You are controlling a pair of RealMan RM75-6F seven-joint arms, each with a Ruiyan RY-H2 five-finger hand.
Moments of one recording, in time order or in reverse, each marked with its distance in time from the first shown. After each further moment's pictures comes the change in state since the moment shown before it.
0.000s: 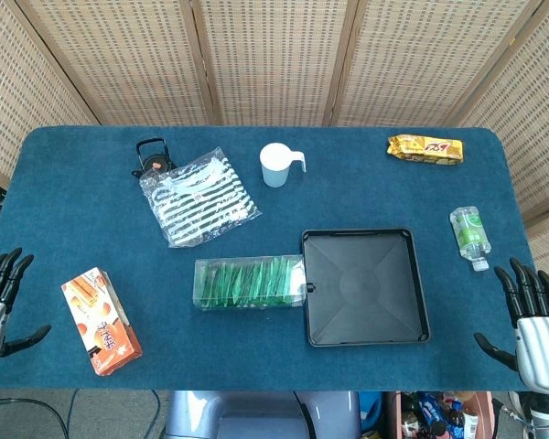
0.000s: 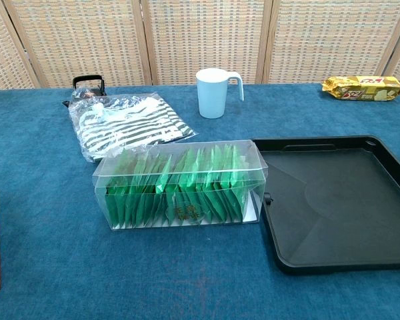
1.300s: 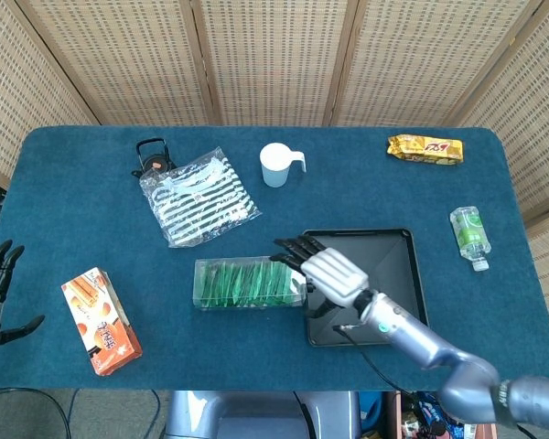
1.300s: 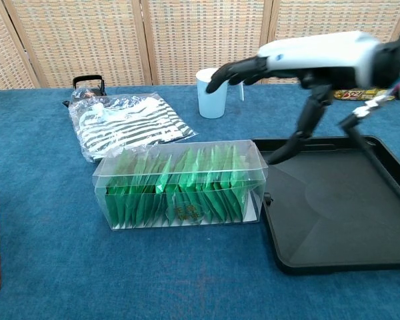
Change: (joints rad) left arm -0.022 -0.023 -0.044 0.029 -0.106 -0.053 0.014; right arm 0.812 -0.125 0.194 -0.096 0.362 -0.944 0.069
